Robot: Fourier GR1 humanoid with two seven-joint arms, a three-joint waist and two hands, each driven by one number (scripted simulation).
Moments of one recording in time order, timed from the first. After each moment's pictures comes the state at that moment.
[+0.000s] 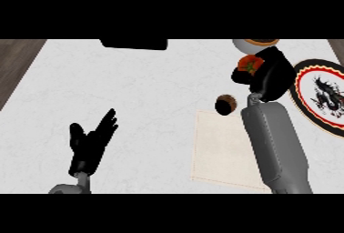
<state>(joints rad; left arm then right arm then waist) -0.02 0.09 -0.10 -1.42 0.09 0.03 0.23 -0.68 0.00 -0.15 -1.10 1.40 -0.57 0.85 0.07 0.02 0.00</state>
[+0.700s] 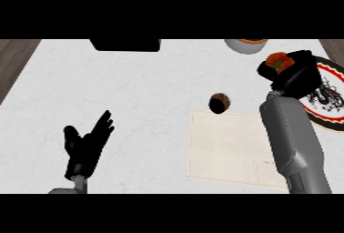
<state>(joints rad) 0.01 0.09 -0.09 -1.44 0.09 0.05 0.24 -0.74 -0.10 -0.33 -0.86 1.47 -0.96 0.88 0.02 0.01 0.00</state>
